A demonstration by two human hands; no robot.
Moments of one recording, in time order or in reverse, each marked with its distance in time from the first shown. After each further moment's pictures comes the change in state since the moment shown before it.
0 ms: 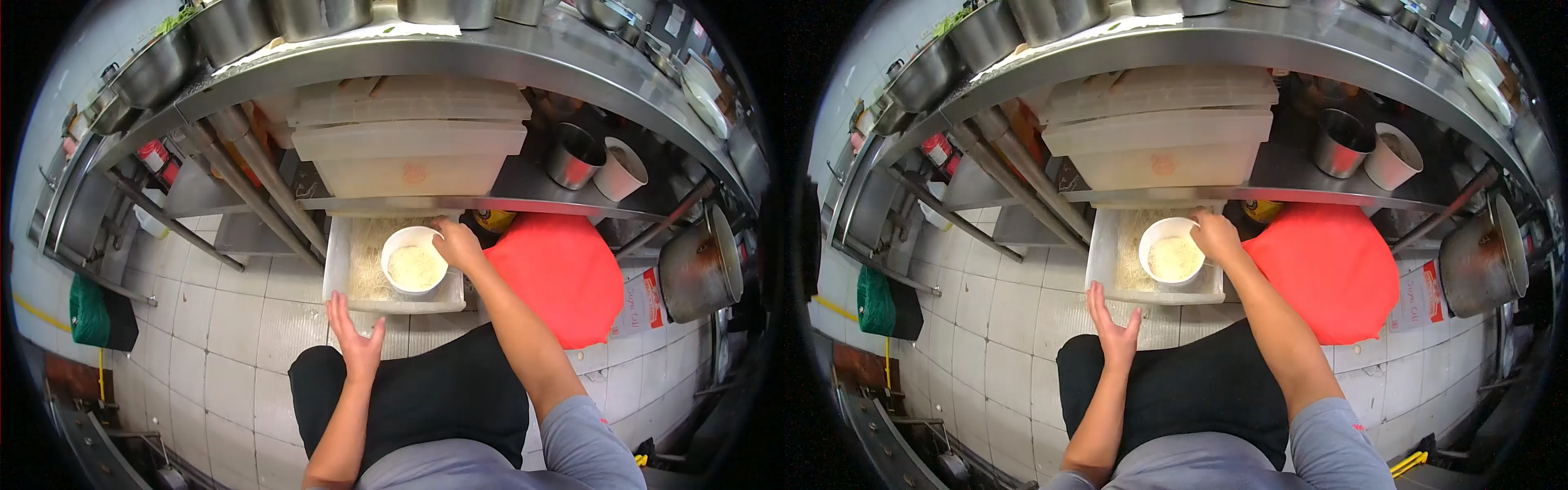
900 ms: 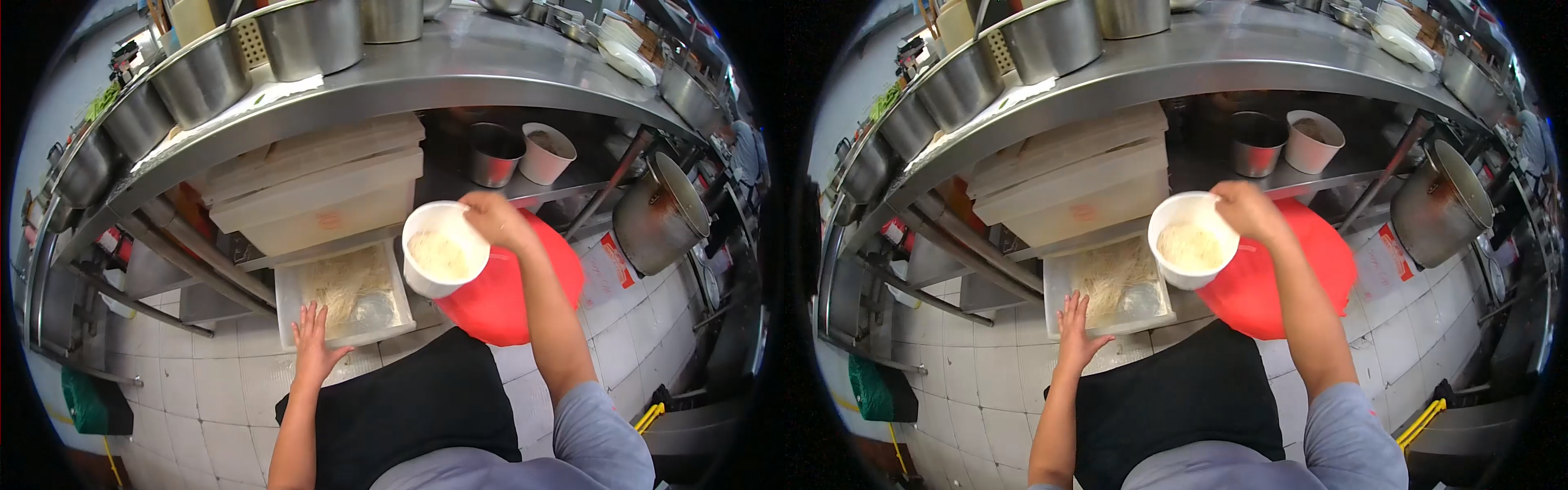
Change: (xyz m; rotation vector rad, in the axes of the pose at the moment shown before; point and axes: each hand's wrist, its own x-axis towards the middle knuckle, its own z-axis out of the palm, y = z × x) left_hand 0.077 -0.006 0.012 0.326 -0.588 0.280; right_hand -0.036 0.033 -0.208 0.213 0.080 0.113
